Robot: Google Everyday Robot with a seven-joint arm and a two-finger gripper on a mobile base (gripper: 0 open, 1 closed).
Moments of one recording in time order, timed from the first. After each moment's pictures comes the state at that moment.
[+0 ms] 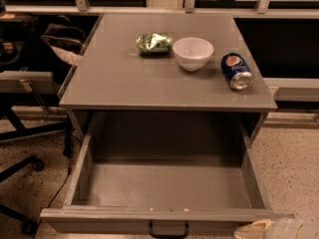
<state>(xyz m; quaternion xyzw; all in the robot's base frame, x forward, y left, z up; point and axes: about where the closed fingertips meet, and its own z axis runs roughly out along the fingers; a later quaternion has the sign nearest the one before) 0.285 -0.212 0.654 -0.34 0.89 0.15 0.26</state>
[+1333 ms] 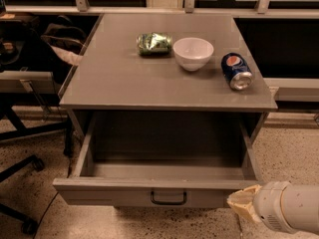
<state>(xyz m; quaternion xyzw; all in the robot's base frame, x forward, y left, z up) 0.356 -0.202 0.678 -0.38 0.87 0.12 0.28</state>
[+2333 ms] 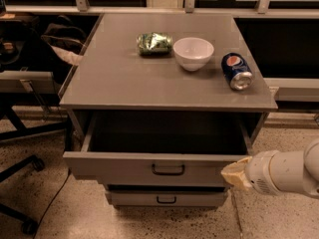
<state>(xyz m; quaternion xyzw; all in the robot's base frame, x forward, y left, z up) 0.423 -0.198 0.699 -0.37 0.87 0.12 0.30</state>
